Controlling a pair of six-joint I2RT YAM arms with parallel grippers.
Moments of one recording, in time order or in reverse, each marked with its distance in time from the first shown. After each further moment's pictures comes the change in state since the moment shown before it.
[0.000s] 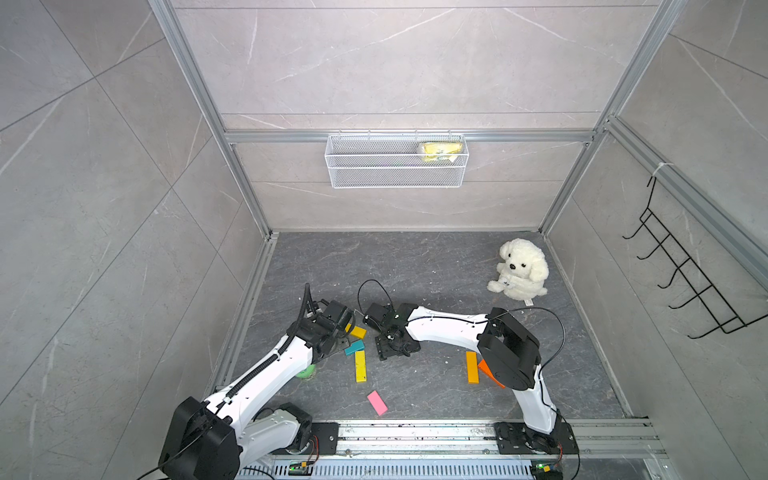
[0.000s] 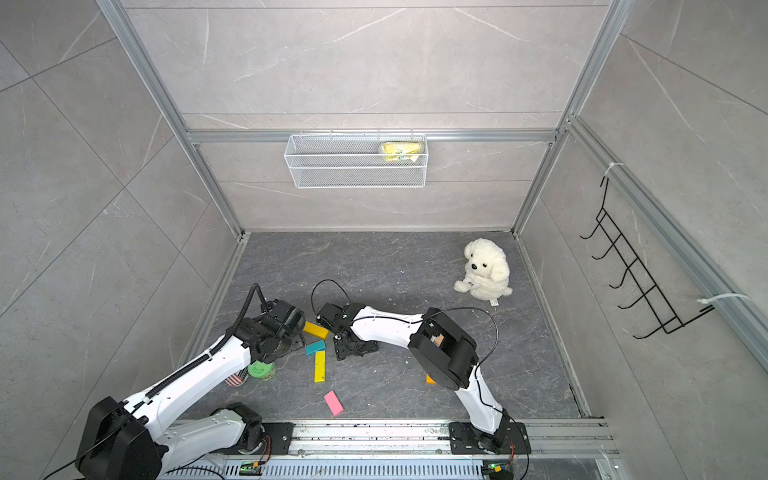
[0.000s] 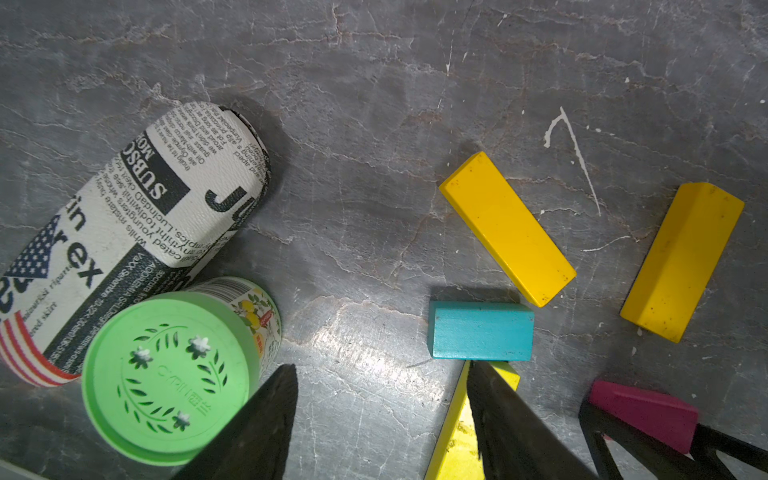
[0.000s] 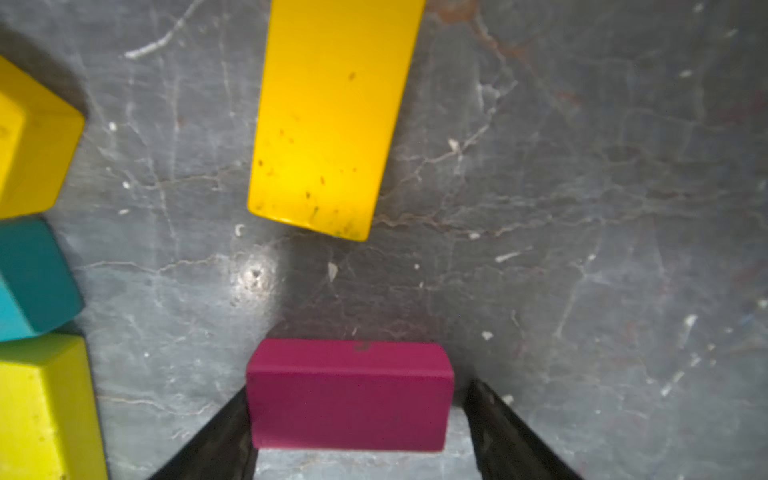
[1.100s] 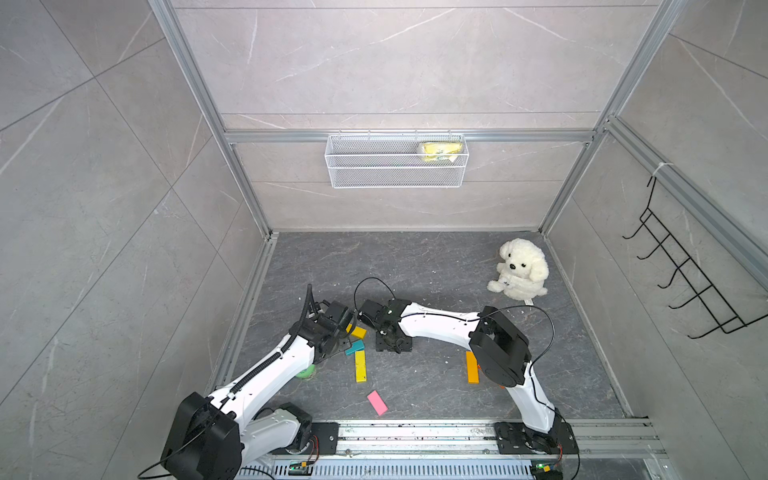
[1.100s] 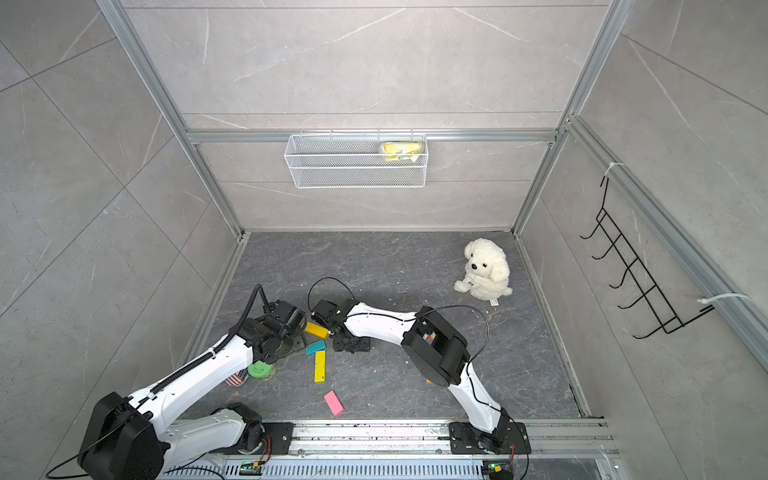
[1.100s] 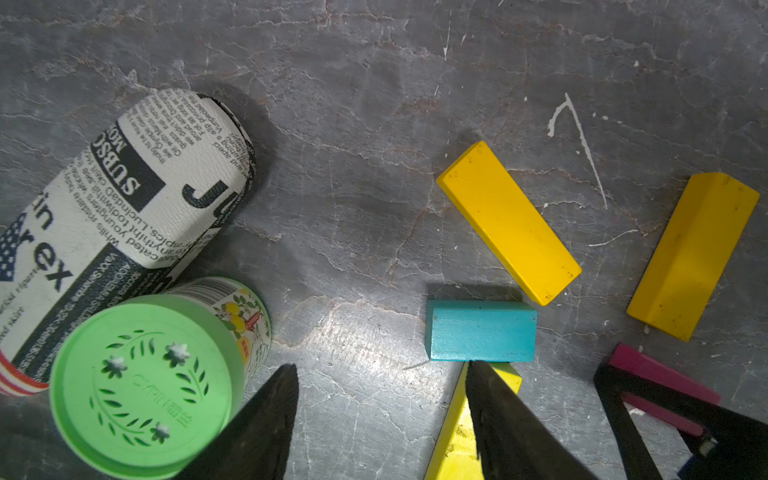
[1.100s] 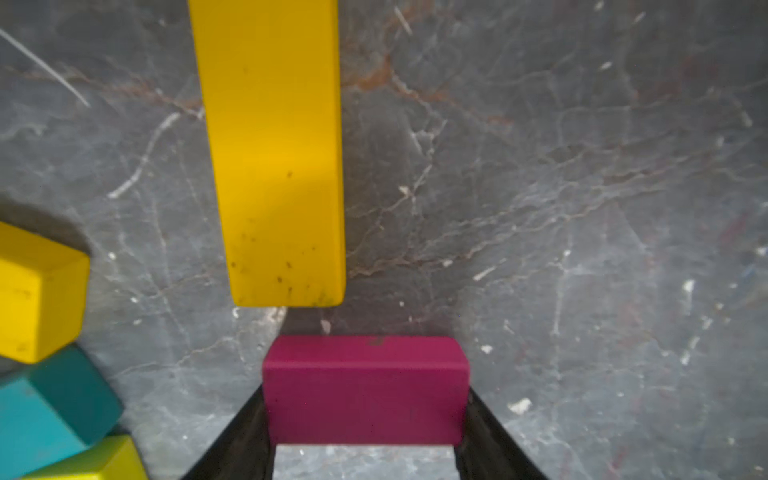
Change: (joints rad) left arm 0.000 0.017 -0.016 0.030 0.019 0.001; right arm -0.002 0.075 0.127 -0.076 0.053 0.276
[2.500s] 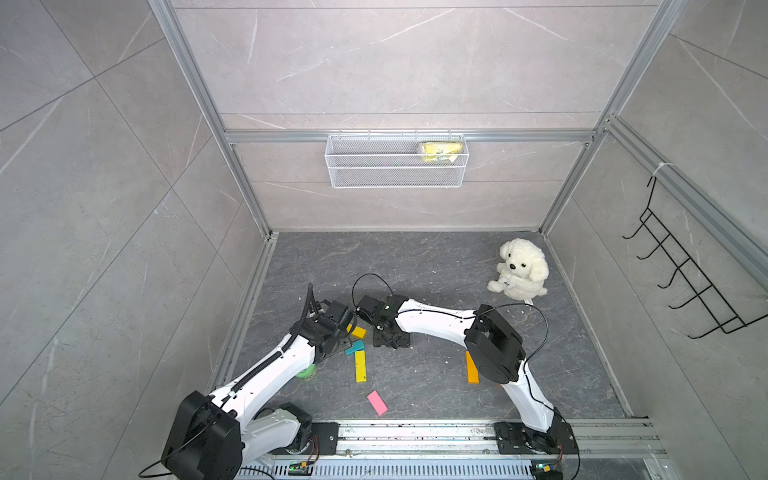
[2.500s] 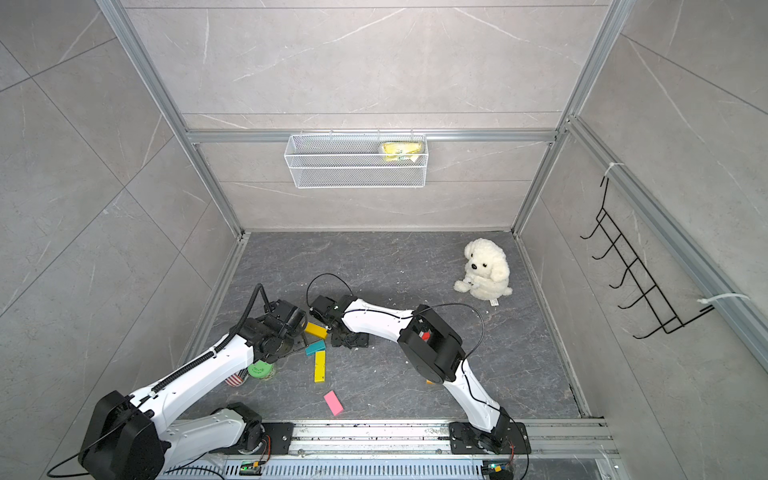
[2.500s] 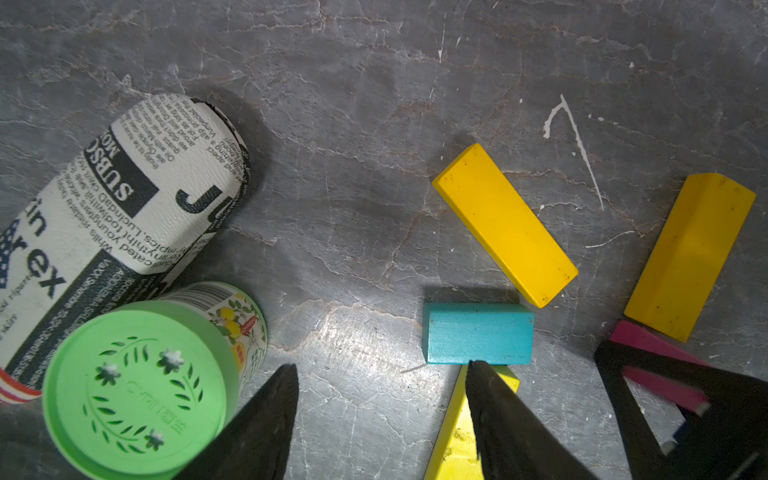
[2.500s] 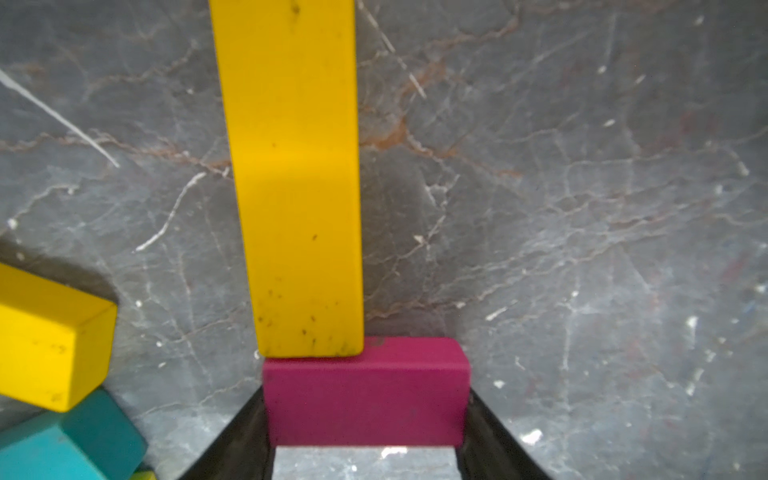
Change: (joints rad) left arm 0.000 0.006 0.000 0.010 0.000 0.019; right arm -0.016 0.051 0.075 -0.026 0.010 -0.023
